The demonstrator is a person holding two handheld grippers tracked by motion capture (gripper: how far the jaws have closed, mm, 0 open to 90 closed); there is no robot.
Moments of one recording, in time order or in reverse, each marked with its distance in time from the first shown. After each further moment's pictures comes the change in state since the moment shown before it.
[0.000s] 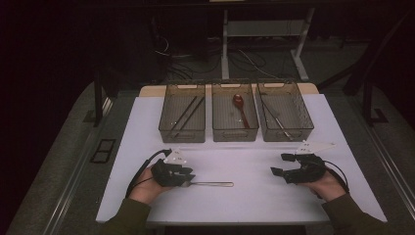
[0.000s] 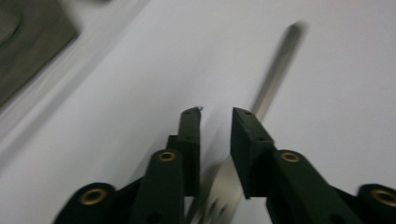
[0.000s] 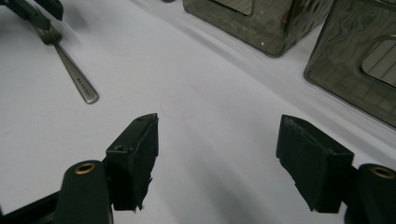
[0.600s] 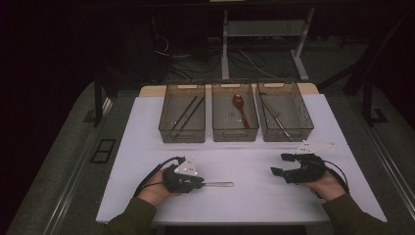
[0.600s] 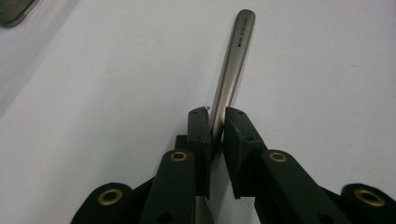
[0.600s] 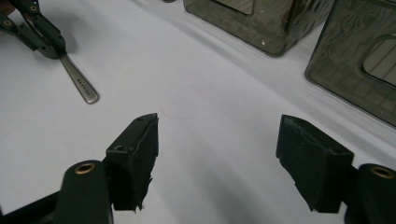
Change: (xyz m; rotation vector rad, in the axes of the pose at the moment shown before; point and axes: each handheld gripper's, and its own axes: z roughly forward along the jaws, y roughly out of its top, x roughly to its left) left arm -0.011 0.000 0.026 0.050 -0.087 0.153; right arm -0.001 0.000 0.000 0.000 0.004 0.002
